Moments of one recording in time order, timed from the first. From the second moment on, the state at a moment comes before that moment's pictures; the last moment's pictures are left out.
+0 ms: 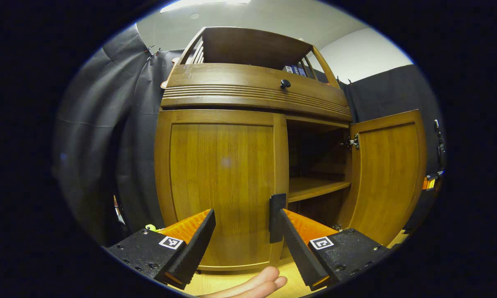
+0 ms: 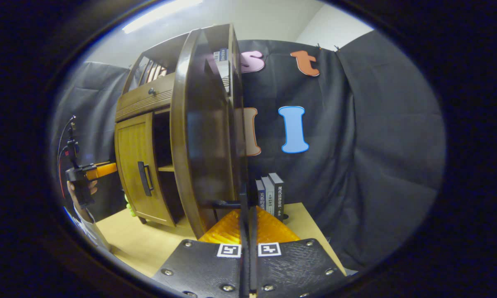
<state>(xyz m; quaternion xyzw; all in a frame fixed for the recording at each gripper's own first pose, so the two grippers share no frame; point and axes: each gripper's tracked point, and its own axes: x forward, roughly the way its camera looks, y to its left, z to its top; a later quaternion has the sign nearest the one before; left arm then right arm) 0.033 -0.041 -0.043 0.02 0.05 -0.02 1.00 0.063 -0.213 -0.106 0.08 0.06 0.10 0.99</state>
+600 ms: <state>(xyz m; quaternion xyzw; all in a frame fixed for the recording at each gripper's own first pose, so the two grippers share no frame) 0.078 -0.078 -0.059 -0.03 0.02 -0.05 1.00 -0.001 -0.249 -0.097 0.03 0.03 -0.03 1.00</state>
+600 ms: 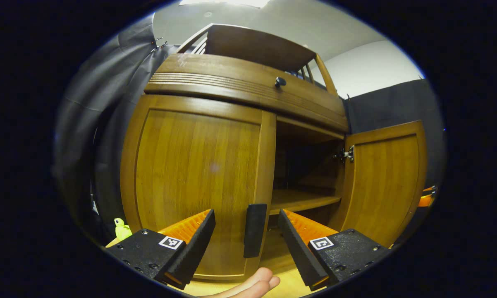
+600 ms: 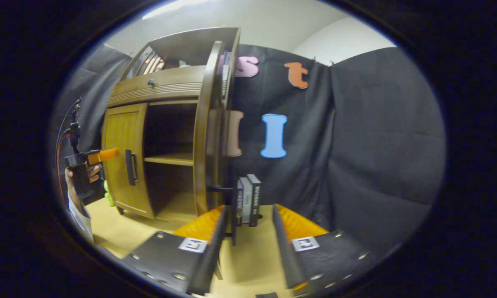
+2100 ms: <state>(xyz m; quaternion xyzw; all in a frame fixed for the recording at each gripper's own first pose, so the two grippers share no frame) 0.106 -0.094 -0.118 0.04 0.10 -0.04 0.99 -0.145 -0.070 -0.110 0.05 -0.06 0.09 0.99</state>
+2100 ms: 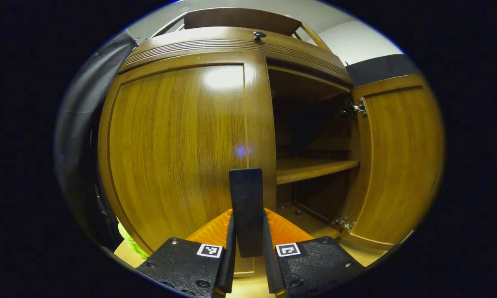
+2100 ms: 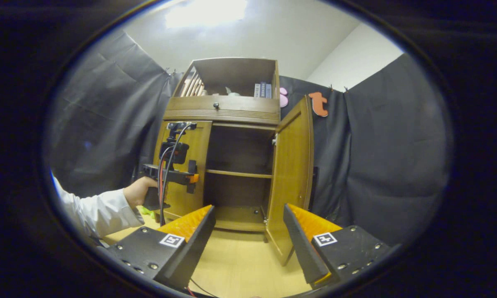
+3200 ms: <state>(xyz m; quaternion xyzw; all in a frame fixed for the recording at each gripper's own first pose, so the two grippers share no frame) -0.056 -0.038 -0.095 0.03 0.12 -0.05 0.99 -0.156 -0.095 -0.096 0.07 -0.08 0.07 0.99</state>
